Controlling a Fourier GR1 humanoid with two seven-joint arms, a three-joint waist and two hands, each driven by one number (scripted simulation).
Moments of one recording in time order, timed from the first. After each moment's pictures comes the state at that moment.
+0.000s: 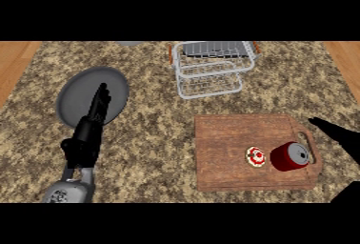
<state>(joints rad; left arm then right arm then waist) -0.12 0.09 -0.12 -1.57 -0.11 0.22 0.04 0.00 -0.53 -0.07 -1.88 0.52 0.72 0.40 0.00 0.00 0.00</state>
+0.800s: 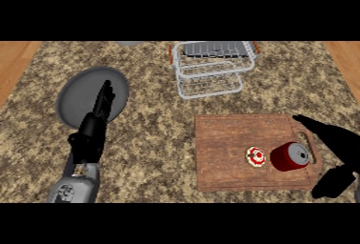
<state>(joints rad) -0.15 0.05 -0.10 -1.54 -0.15 0.20 0.04 -0.08 -0.42 -0.05 -1.75 0.64 0.76 0.38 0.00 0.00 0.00</state>
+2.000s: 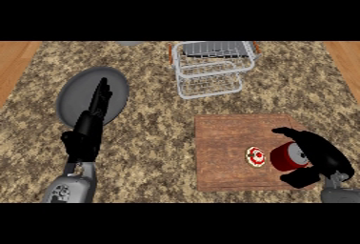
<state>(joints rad) -0.15 0.03 -0.06 -1.58 -0.17 0.16 0.07 -0.05 -0.27 -0.02 -1.61 0.80 0.56 0.27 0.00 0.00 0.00</state>
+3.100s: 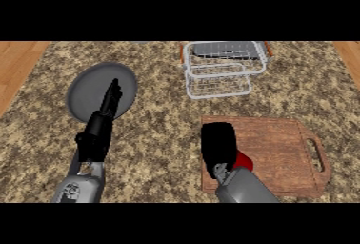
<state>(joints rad) -0.17 0.01 -0.09 -1.54 -0.18 0.15 0.04 -0.37 -0.03 0.59 -1.40 1.21 0.41 0.80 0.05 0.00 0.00</state>
